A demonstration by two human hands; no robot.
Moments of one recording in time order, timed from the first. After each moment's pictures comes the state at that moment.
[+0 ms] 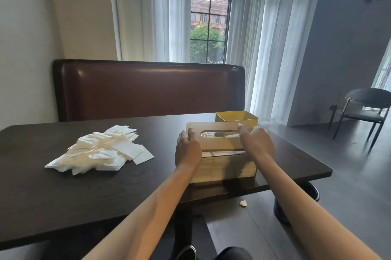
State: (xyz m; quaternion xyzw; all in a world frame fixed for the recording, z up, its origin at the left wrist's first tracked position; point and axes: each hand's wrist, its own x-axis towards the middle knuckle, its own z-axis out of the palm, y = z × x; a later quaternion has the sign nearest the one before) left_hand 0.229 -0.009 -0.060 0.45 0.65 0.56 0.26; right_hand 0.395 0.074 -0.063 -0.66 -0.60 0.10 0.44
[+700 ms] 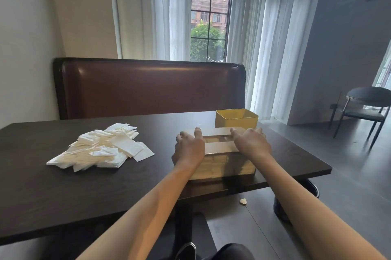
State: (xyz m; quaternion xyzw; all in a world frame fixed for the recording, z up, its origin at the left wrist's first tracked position) left_hand 0.227 -0.003 -0.063 0.50 0.73 0.42 0.21; right_hand 0.388 0.069 -0.065 -0.70 -0.65 0.06 0.29
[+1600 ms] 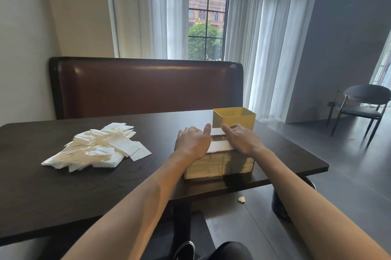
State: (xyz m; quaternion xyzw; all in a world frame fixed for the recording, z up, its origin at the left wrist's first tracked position) left_hand 0.231 0.014 -0.054 0.64 0.71 0.27 0.09; right_hand 0.390 0.069 -0.054 -0.58 -0.78 0.10 0.21
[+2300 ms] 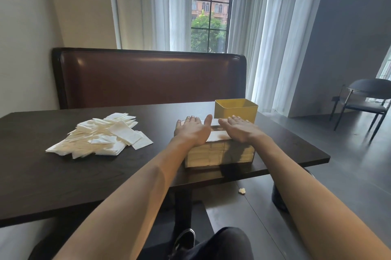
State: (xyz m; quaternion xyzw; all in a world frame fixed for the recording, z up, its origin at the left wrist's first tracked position) left_hand 0.225 0.023 -0.056 0.65 0.74 0.16 0.11; right_hand 0.389 0.088 -0.062 -0.60 -0.79 0.08 0.06
